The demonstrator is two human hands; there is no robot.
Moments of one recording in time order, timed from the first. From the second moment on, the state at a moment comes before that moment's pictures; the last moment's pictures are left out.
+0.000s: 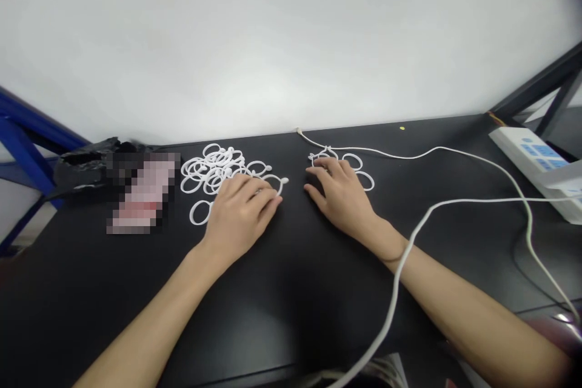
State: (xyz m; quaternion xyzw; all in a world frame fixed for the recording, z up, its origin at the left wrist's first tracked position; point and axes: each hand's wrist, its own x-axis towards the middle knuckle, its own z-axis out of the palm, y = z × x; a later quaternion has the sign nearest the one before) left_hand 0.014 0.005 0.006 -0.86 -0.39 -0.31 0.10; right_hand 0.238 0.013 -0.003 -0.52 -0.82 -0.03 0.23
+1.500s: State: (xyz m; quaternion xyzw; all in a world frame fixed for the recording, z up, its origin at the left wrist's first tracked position) left_hand 0.036 -0.008 -0.005 -0.85 -0.33 -0.40 -0.01; right_hand 0.218 -0.004 0.004 -0.50 -0.65 0.38 0.43
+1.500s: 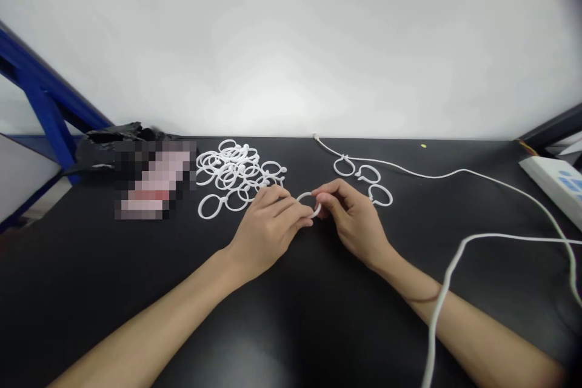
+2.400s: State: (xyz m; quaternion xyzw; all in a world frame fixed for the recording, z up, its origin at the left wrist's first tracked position) left_hand 0.037 -0.011 -0.006 -0.87 -0.34 -0.36 0.01; right_hand 0.218 -0.005 0.004 -0.50 -0.71 0.31 0.38
